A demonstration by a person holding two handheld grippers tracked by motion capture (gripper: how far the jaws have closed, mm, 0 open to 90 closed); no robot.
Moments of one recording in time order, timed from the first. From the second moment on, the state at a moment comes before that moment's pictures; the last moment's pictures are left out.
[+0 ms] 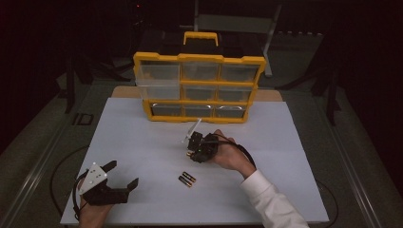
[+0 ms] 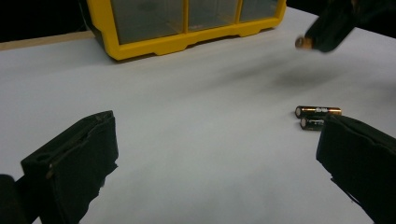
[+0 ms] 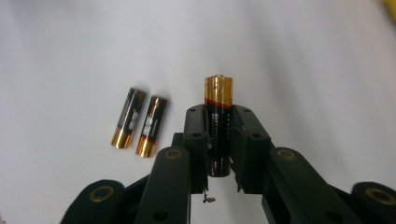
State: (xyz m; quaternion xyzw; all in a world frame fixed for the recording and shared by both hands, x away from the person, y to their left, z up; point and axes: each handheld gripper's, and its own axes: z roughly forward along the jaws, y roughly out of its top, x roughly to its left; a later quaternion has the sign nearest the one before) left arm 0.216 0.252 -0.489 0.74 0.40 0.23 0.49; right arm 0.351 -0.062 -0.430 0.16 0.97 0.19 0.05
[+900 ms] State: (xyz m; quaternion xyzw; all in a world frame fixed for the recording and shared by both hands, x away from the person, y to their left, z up) left arm 0.216 0.253 -0.490 0.74 0.40 0.23 0.49; right arm 0.394 -0.083 -0.308 0.19 0.90 0.39 0.09
